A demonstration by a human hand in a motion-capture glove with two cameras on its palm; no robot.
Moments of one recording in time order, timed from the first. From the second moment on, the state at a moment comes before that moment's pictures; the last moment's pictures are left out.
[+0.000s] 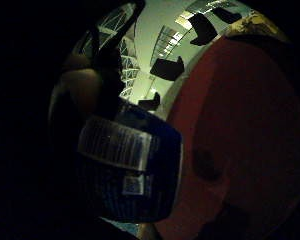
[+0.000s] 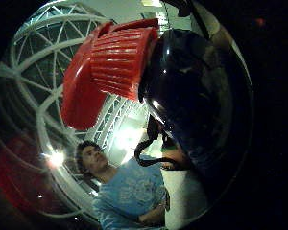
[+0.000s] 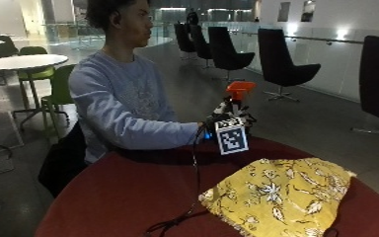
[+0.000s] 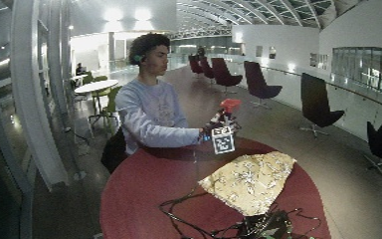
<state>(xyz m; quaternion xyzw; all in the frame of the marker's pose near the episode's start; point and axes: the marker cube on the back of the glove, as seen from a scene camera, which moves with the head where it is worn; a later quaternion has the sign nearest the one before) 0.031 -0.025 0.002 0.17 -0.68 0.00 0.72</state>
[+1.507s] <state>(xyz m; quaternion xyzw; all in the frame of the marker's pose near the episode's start) 0.109 0.168 0.000 0.22 -0.43 0.11 0.87</state>
